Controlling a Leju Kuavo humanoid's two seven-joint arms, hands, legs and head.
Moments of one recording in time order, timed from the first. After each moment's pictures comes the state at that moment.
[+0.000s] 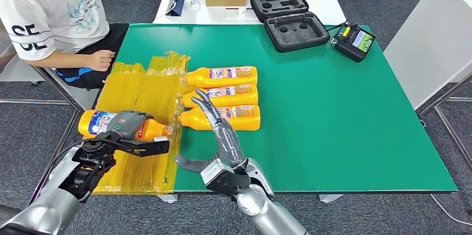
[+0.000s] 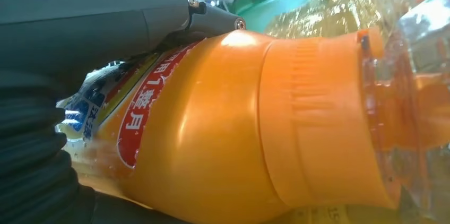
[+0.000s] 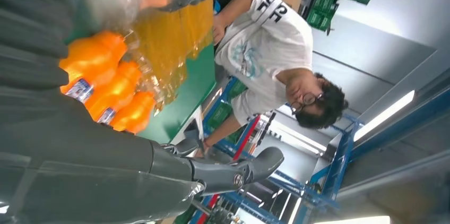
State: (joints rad) left arm -0.54 0.19 -0.30 -0.82 -1.20 0.05 -0.27; right arm -0.29 0.23 0.49 -1.21 0.35 -0.39 -0.64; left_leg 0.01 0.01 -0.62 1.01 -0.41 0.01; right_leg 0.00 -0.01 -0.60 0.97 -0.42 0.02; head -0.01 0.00
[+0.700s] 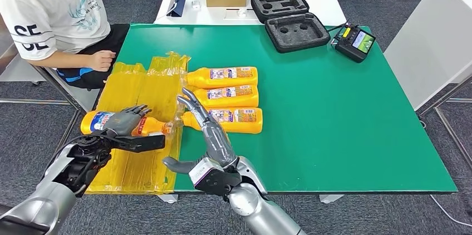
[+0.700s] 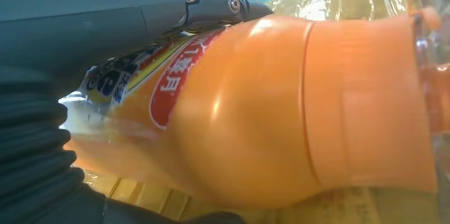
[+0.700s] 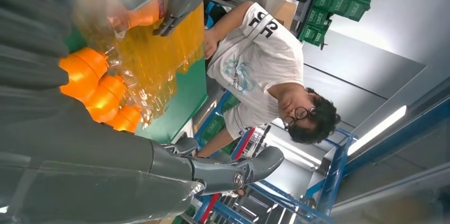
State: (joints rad) left arm -0.58 0.20 -0.32 -0.74 -1.06 -0.06 -0.30; right arm -0.31 0.25 0.52 -1.21 0.34 -0.36 -0.61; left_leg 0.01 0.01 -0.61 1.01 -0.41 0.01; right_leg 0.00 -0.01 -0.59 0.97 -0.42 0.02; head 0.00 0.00
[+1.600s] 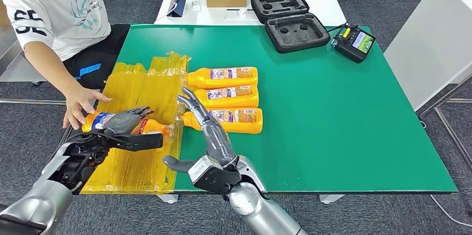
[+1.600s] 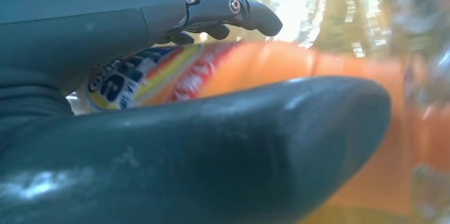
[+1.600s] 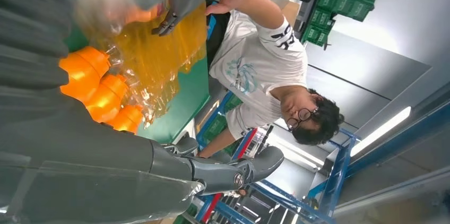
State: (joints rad) left arm -0.60 0.22 -0.32 -0.74 -0.93 -0.17 -0.39; right arm -0.32 0.25 0.52 -1.21 0.35 -0.37 -0.58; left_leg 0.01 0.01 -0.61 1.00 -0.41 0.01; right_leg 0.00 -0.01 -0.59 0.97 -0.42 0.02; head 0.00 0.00
